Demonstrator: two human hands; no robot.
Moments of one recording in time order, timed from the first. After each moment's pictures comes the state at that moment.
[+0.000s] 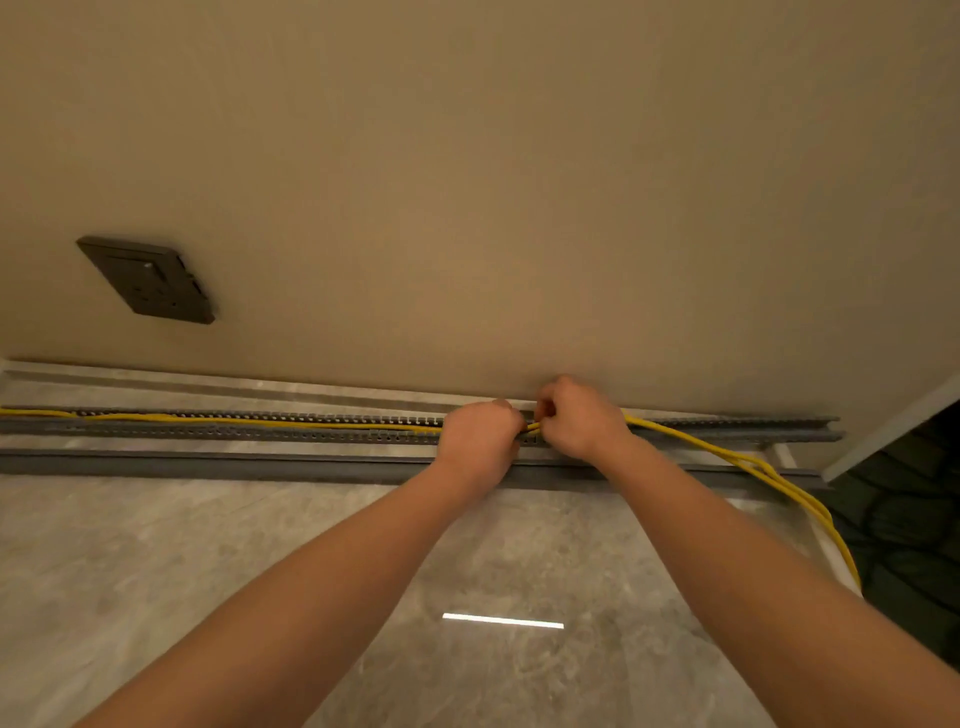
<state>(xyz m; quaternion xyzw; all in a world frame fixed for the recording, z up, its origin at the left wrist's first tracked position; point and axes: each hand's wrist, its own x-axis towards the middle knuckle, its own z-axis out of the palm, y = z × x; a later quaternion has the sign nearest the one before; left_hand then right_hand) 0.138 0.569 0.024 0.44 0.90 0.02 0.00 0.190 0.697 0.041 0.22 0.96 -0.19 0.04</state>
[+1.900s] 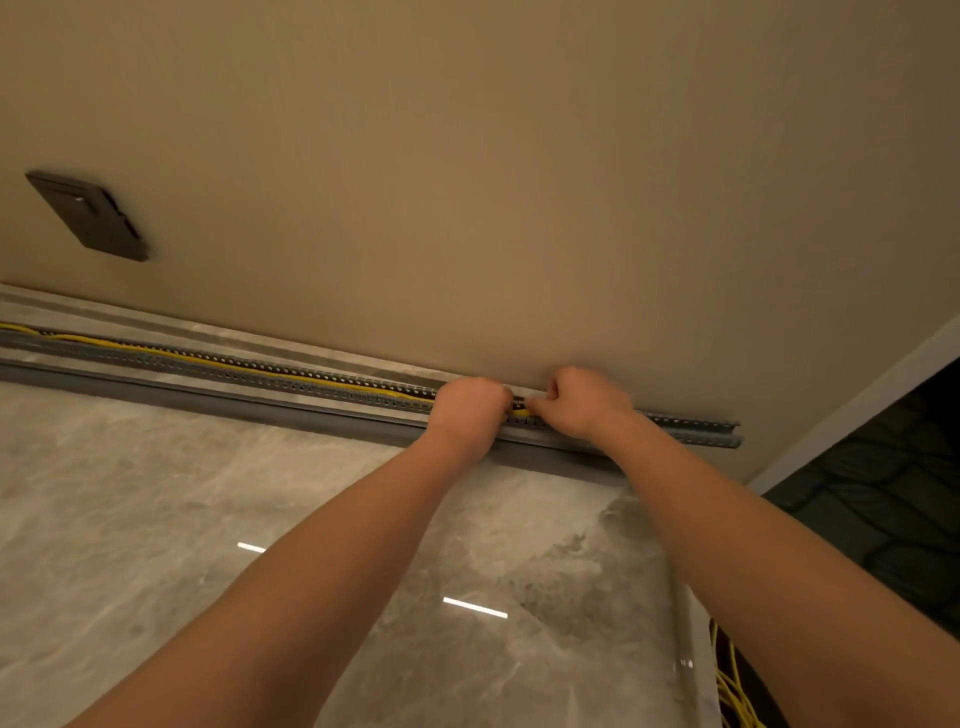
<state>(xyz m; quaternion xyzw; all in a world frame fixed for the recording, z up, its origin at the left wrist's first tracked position) 0.207 0.679 0.025 0.36 0.93 0.00 0.02 0.257 0.819 0.047 0.19 0.97 -0.16 0.08</state>
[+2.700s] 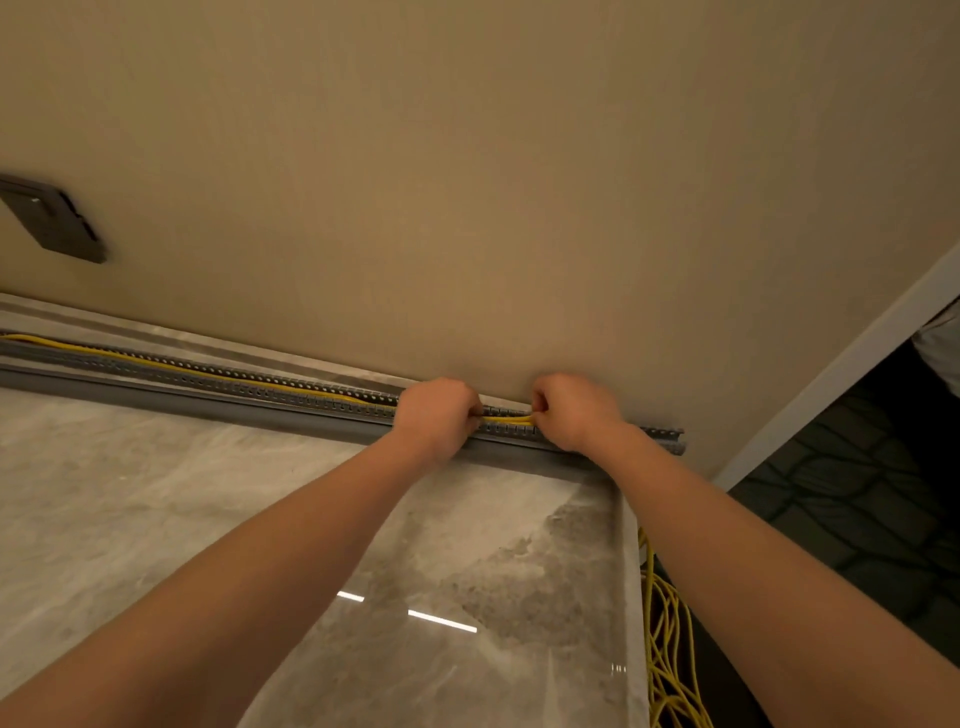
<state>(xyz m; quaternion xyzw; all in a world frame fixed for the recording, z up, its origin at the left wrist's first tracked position) 0.216 0.690 0.032 0.33 0.94 0.07 0.02 0.282 0.856 0.055 0.12 0.99 -0.11 0.06</state>
